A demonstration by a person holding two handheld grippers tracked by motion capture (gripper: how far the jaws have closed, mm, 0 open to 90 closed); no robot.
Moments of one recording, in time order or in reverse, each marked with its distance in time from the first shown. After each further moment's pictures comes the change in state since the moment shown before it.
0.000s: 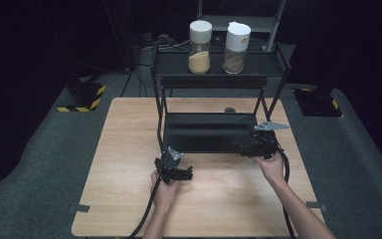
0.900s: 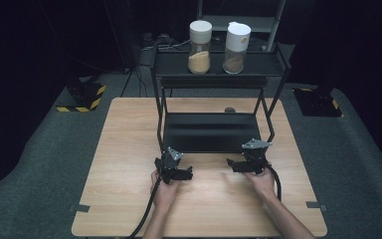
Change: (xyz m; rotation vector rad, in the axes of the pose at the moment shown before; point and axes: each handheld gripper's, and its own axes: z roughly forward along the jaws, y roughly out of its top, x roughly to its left) left arm 0.000 0.000 0.000 0.000 0.000 0.000; right arm 0.022 -0.044 0.042 0.122 -0.055 -0.037
